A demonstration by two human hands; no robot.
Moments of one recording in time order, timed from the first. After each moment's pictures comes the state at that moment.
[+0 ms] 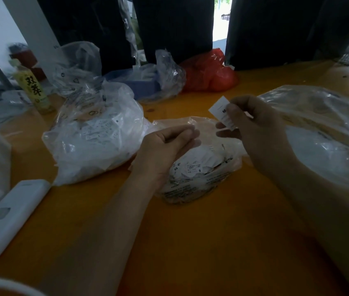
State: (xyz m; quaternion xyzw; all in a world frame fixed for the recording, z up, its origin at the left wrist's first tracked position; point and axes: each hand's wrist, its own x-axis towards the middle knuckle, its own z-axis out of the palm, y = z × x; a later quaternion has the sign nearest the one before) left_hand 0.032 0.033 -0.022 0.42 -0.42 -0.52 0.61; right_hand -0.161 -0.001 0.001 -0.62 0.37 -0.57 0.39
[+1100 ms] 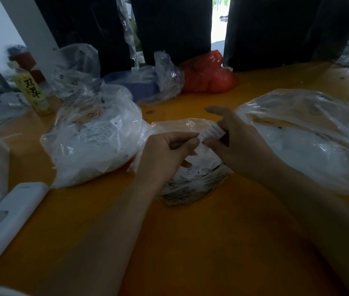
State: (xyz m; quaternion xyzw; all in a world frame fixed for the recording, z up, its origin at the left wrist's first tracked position) left_hand 0.032 0.035 -0.029 0.51 -0.58 -0.34 0.53; right_hand -0.158 -0.005 -0.015 -0.81 0.40 -0.39 0.17
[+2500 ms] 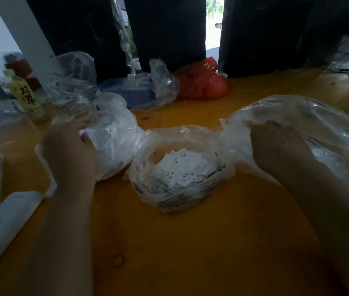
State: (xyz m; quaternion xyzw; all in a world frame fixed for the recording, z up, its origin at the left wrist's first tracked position) left_hand 0.142 0.049 0.009 0.76 -0.47 0.22 0.40; right_hand -0.201 -0.005 0.016 -0.75 0.65 -0.07 -0.08
